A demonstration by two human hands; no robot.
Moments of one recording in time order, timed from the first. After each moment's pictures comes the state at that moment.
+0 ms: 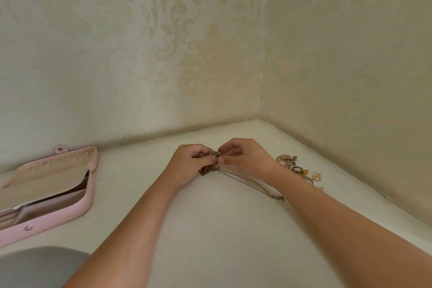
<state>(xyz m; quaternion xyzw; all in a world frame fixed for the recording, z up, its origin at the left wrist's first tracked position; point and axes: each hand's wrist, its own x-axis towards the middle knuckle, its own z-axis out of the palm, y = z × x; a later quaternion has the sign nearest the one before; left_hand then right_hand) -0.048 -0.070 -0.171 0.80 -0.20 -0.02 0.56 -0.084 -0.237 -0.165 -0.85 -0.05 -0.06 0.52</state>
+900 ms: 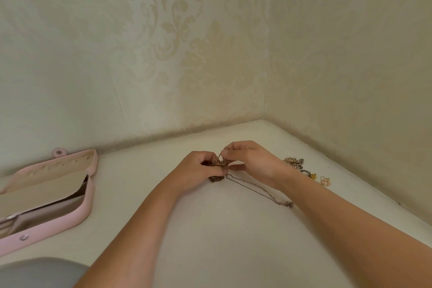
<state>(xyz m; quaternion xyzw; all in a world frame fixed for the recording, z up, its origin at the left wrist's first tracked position) -0.039 -0.074 -0.174 0.83 -0.22 -0.11 0.50 -0.077 -0.239 -0.161 -0.74 -0.09 0.05 0.66</state>
